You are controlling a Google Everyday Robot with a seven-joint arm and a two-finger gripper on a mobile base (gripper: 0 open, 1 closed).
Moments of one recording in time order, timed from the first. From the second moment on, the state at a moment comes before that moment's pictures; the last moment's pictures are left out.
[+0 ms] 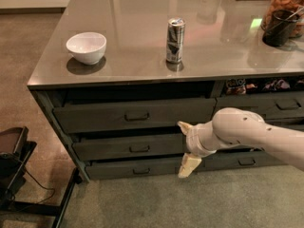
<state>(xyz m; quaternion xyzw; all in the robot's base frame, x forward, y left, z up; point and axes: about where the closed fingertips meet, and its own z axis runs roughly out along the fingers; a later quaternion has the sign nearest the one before) 0.519 -0.115 0.612 -0.68 0.68 0.06 0.28</state>
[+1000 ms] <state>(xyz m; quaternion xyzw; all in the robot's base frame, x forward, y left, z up) 0.550 -0.091 0.522 -0.69 0.68 0.08 0.25</state>
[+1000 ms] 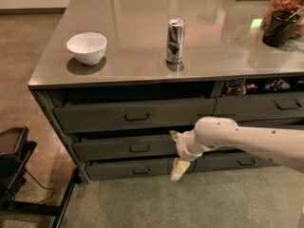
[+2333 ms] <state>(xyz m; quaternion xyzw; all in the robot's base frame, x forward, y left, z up) 0.569 -0.111 0.464 -0.69 0.67 0.05 0.26</state>
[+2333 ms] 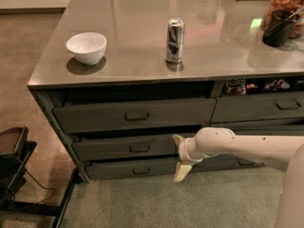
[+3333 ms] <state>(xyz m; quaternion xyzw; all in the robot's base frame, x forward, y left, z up) 0.622 -0.099 0.424 -0.69 0.66 0.07 0.28</state>
